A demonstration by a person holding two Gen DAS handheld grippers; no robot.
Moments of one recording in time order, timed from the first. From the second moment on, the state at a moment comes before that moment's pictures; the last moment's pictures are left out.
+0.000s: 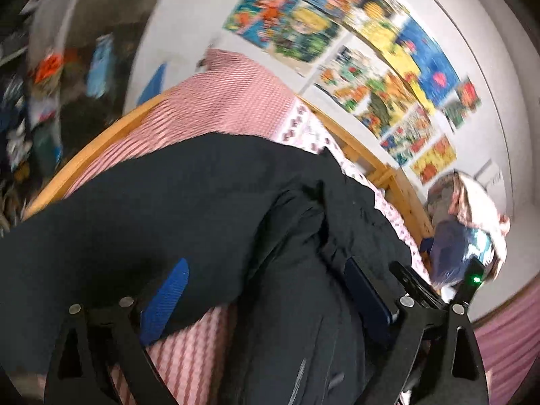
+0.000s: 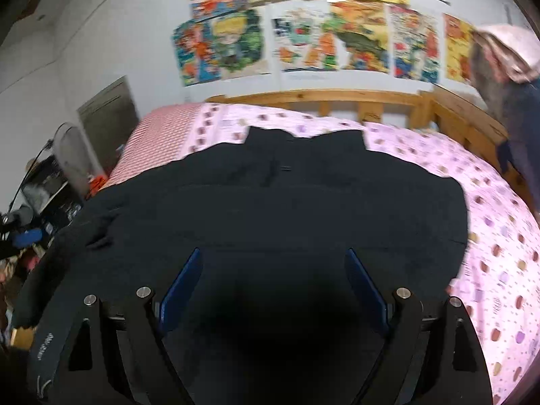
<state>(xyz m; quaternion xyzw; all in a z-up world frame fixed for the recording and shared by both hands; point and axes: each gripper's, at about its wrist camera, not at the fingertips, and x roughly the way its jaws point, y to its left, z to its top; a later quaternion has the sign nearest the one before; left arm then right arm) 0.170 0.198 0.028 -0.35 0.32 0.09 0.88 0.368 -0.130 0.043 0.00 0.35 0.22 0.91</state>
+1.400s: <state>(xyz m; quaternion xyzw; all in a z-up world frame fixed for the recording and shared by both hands) 0.078 0.235 -0.070 -0.52 0.18 0.30 0.78 0.380 -0.017 0.013 -0.06 0.34 0.22 0.91</state>
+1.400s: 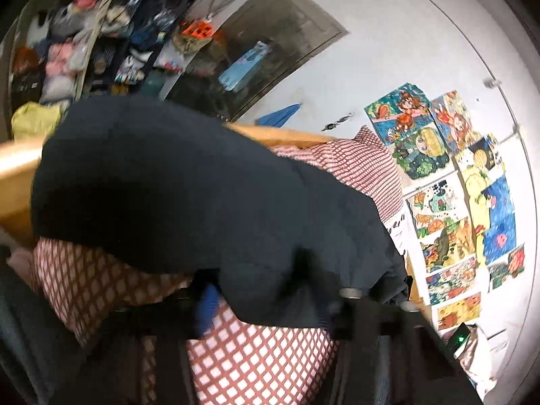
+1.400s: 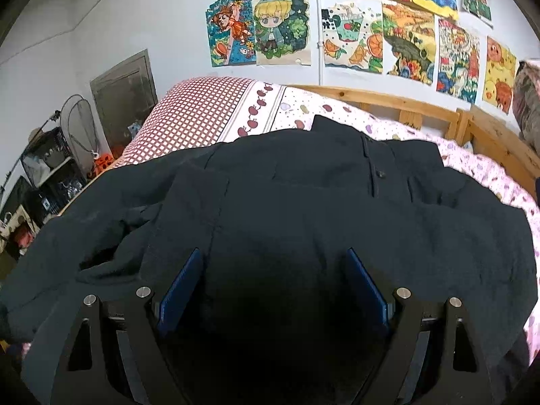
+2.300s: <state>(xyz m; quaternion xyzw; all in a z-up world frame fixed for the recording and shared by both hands) 0.221 0.198 0.213 -0.09 0.09 0.09 0.99 0.364 -0.101 0.045 -0.03 0.33 0.22 0.92</state>
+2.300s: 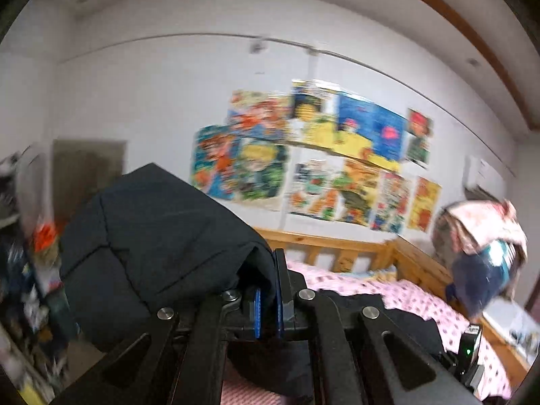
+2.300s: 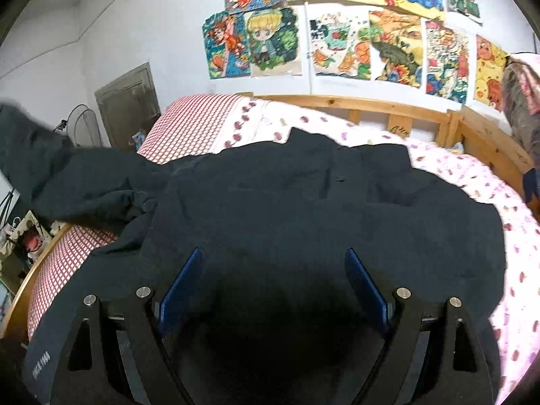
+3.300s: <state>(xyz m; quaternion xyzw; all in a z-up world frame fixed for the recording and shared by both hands) 0.365 -0.016 0.059 -0.02 0.36 -0.21 0.91 0.385 -0.256 0.043 0.08 0.32 0.14 0.93</state>
